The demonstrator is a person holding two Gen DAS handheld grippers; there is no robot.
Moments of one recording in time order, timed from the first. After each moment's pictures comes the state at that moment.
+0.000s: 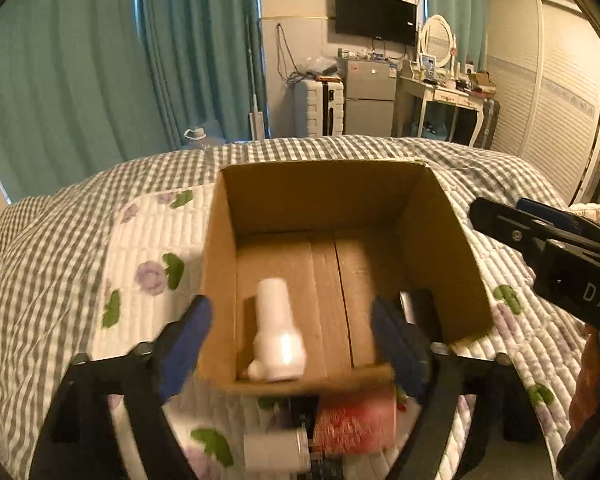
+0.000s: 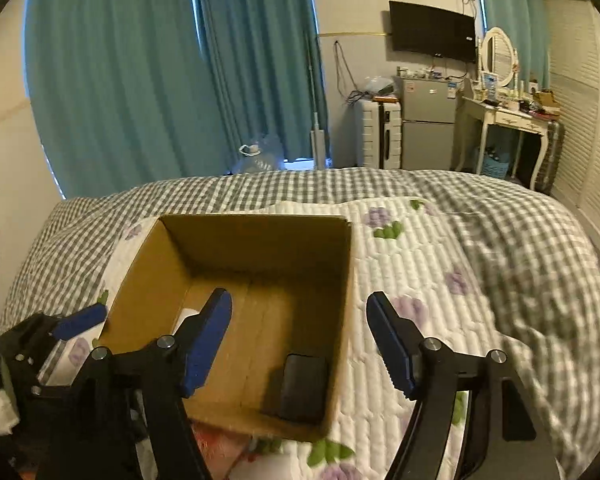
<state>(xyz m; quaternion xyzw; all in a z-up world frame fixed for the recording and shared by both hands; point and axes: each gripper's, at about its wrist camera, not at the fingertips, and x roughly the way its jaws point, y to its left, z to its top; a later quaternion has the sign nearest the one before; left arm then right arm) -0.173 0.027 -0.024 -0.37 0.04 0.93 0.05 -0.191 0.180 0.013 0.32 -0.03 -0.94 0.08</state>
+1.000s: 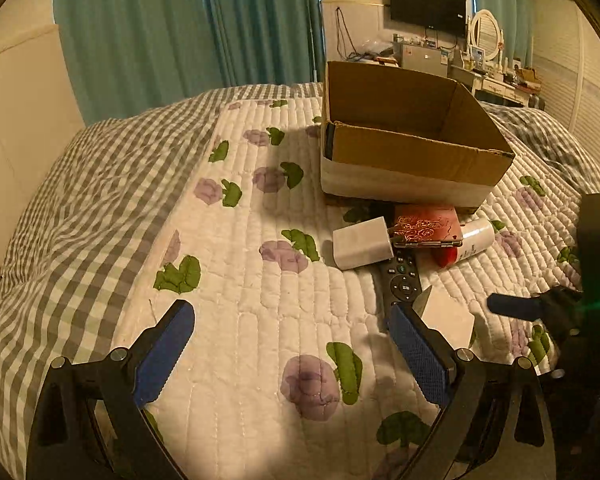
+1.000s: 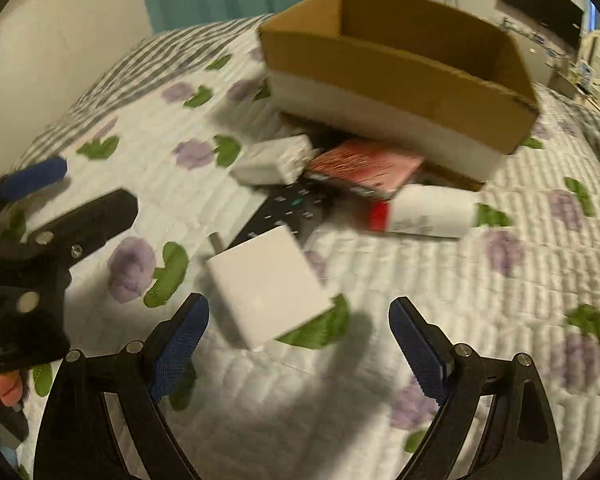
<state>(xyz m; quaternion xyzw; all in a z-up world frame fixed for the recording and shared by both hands) -0.009 -0.040 -0.090 -0.39 0.03 0.92 -0.04 -0.057 0.085 -0.136 0.46 0.09 -0.85 0.23</state>
